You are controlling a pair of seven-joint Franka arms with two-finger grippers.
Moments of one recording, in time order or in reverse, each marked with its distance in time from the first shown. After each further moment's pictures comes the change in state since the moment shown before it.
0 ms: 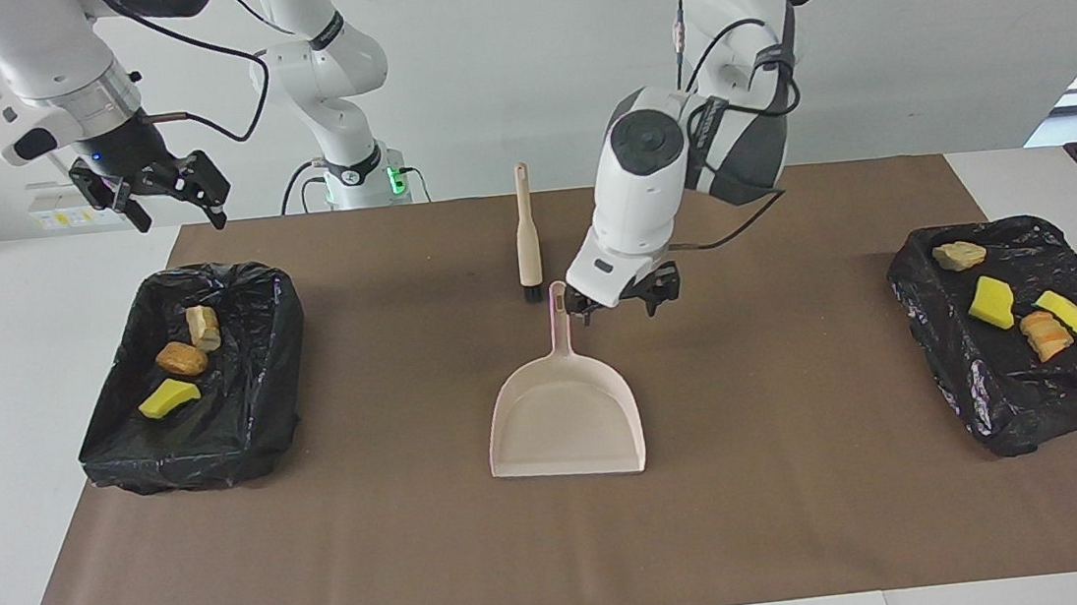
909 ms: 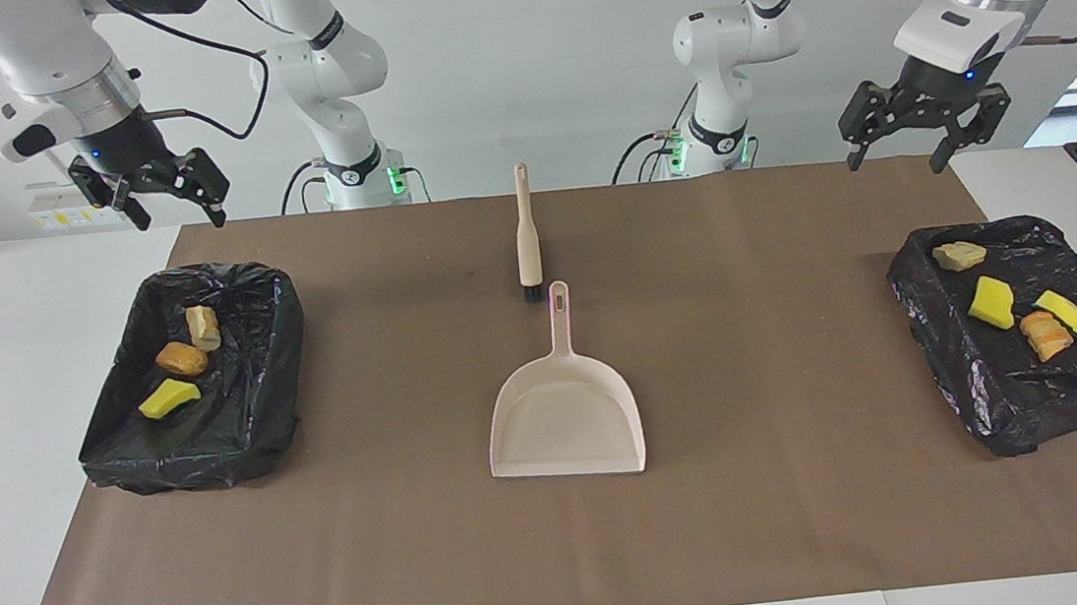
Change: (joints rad) left arm 0.436 -0.362 0.012 -0.006 0.005 -0.323 0.737; right arm 0.001 -0.003 0.001 0.000 0.000 0.000 0.000
